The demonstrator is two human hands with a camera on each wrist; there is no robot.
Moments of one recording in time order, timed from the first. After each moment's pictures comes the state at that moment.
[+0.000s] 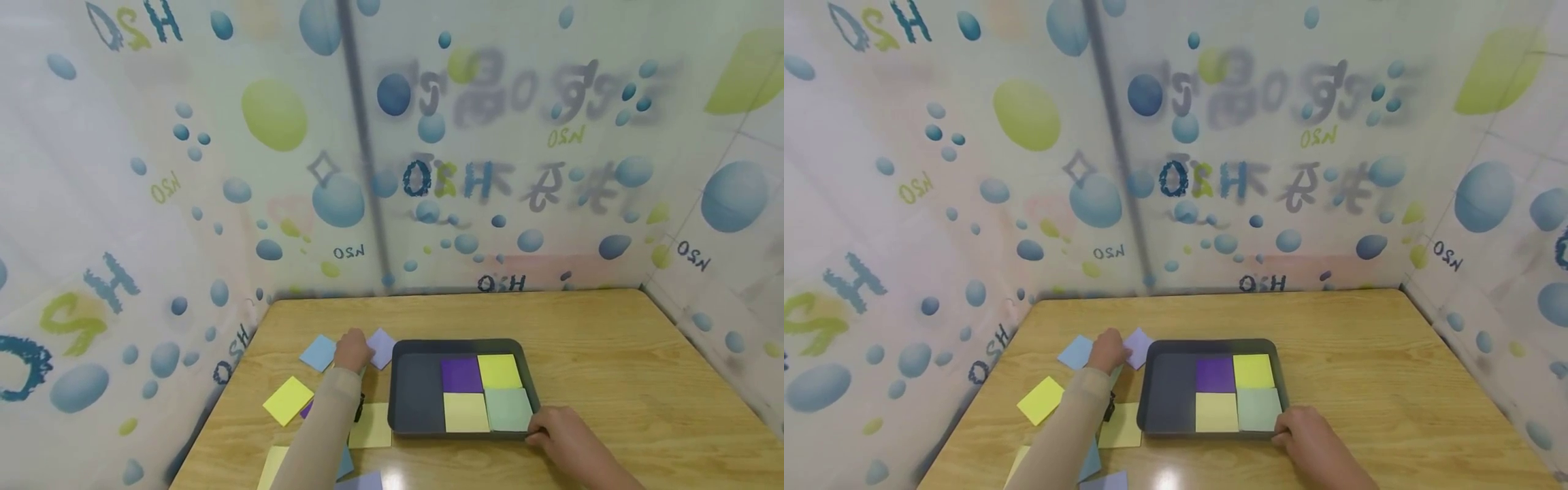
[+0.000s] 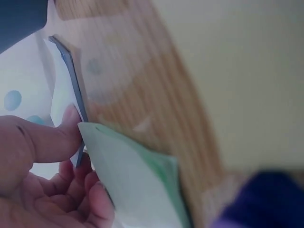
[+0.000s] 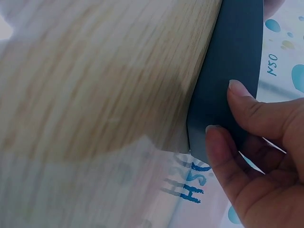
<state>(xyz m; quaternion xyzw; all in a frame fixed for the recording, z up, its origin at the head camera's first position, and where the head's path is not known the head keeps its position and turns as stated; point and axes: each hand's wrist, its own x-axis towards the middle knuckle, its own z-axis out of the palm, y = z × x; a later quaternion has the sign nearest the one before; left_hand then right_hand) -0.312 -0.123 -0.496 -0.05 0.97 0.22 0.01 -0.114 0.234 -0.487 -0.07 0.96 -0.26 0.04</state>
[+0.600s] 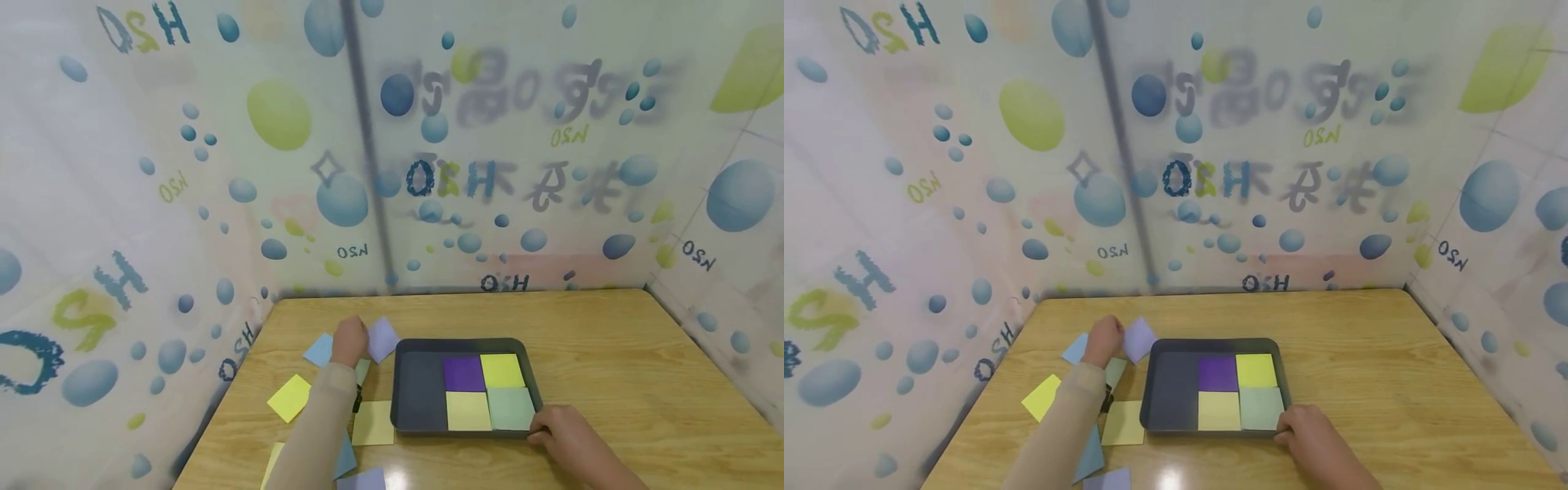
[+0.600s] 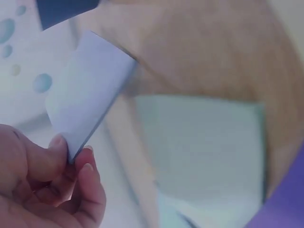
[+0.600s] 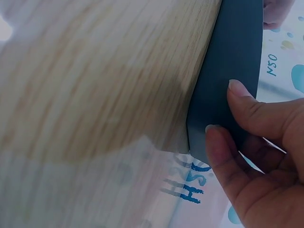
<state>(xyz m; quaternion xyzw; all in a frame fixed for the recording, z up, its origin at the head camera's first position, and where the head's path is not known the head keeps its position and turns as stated) -0.312 -0.130 -0.467 -0.01 0.97 0.24 -0.06 -0.113 0.233 -0.489 -0.08 0.96 -0.25 0.02</state>
